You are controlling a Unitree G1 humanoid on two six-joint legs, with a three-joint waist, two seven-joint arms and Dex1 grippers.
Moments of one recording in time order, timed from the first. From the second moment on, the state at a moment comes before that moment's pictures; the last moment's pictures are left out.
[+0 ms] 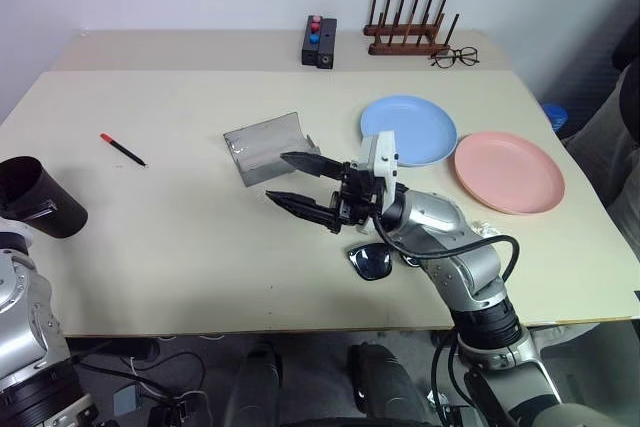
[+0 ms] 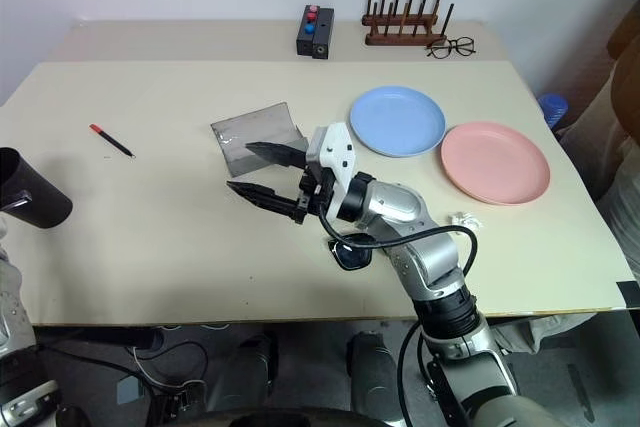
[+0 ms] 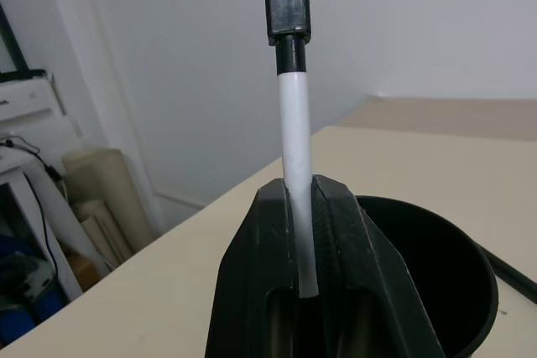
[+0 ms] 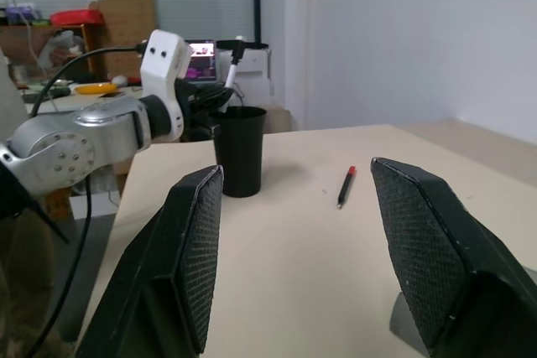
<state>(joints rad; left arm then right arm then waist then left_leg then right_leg) -0.11 0.44 0.72 -0.14 -0.21 0.23 0.05 -0.46 -0.22 0.23 -0.29 0.48 0.36 0.81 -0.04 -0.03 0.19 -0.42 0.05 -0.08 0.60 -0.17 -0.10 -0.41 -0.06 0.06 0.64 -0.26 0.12</state>
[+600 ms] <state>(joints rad) -0.20 0.46 0.71 -0.15 -0.24 0.27 0.07 -0.46 -0.22 0.23 -0.29 0.47 0.36 0.82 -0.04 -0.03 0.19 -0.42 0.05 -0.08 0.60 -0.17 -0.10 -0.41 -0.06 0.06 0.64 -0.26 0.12</state>
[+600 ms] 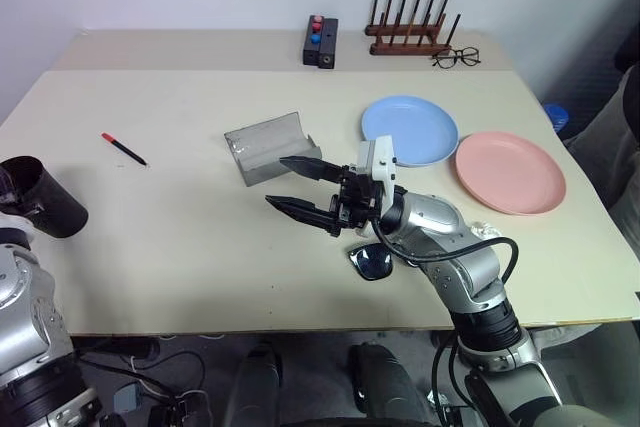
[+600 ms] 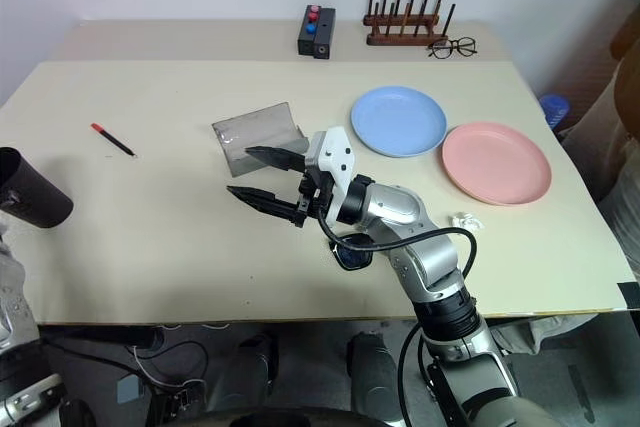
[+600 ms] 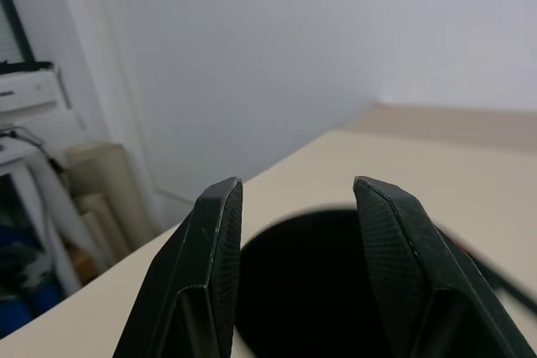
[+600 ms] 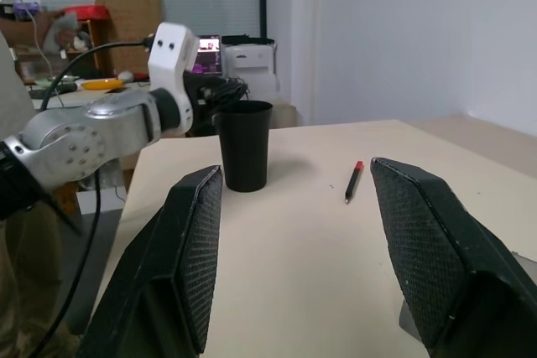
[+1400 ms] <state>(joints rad) -1.03 0.55 0.45 0.75 -0.18 0.91 0.25 -0.46 -0.22 0.23 -0.28 0.45 0.34 0.80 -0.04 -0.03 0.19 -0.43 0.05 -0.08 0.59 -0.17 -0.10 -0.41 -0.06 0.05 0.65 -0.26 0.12</state>
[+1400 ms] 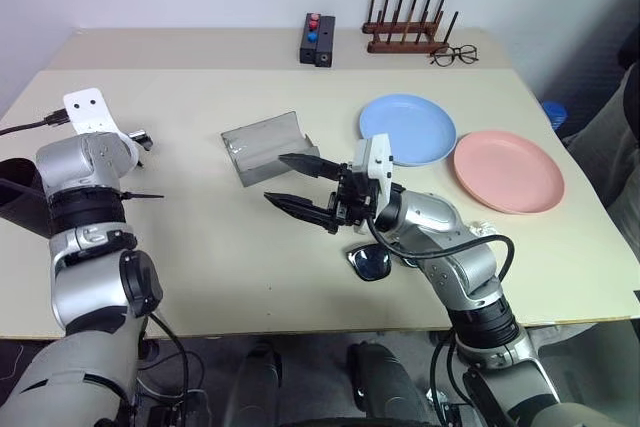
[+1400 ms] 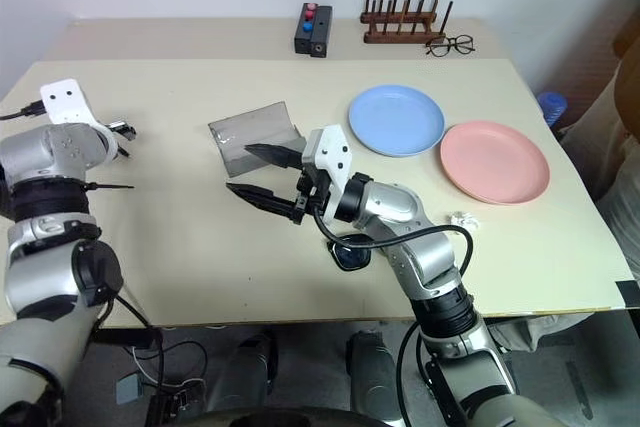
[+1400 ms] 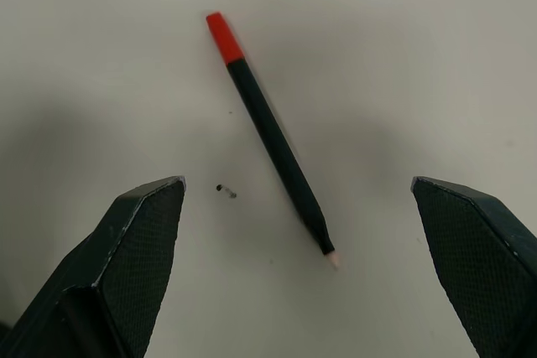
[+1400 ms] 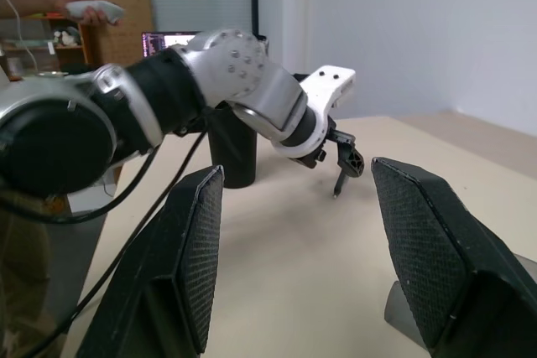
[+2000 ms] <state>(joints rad) -1.16 0.60 0.53 1.17 -0.24 0.67 0.27 -0.44 -0.27 0.23 -0.31 0.46 0.39 0.83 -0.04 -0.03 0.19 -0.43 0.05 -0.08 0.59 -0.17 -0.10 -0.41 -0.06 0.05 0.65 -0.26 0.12</state>
